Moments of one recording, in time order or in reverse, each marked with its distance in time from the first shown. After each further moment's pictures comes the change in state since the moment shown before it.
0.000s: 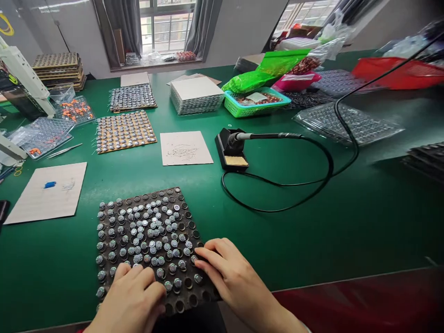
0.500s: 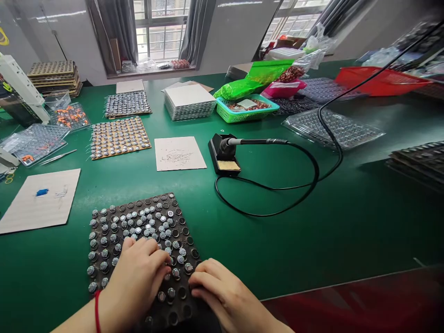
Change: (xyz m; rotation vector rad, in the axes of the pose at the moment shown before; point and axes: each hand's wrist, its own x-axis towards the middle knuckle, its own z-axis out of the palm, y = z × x) left_hand 0.053 0.005 -0.021 0.037 0.243 0.058; right_hand -0.012 -0.001 0.001 0.197 -0.187 0.013
